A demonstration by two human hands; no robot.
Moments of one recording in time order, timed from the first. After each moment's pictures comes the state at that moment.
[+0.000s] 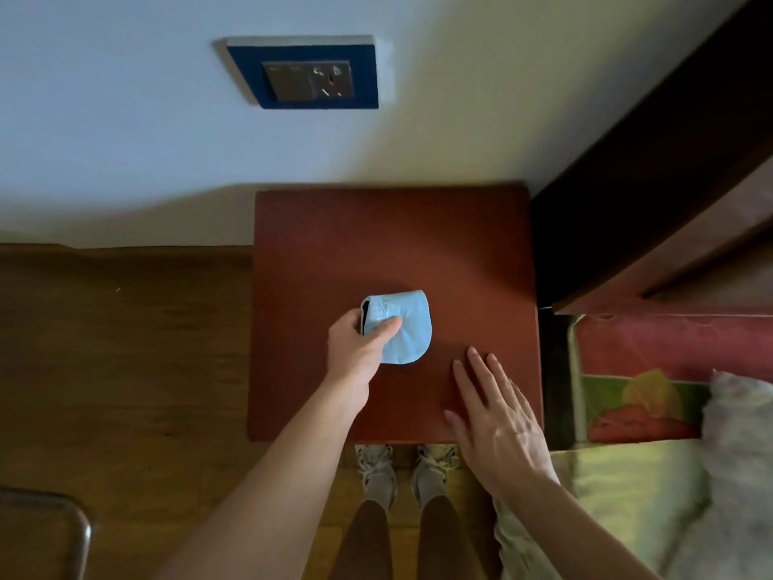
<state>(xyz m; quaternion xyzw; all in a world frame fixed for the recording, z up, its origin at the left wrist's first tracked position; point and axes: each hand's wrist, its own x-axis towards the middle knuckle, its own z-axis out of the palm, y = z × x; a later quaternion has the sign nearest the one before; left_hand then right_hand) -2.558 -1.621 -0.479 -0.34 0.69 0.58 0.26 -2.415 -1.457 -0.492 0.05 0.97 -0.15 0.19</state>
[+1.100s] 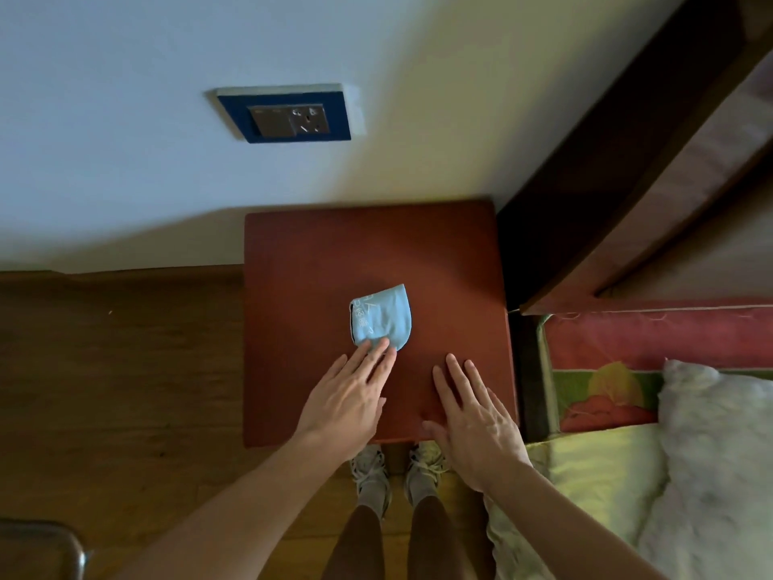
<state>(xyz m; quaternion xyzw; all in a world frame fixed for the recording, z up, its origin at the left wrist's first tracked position) -2.510 -1.648 -0.462 0.30 0.91 0.07 0.28 -2.422 -1.455 -0.472 0.03 0.94 -0.13 0.33</state>
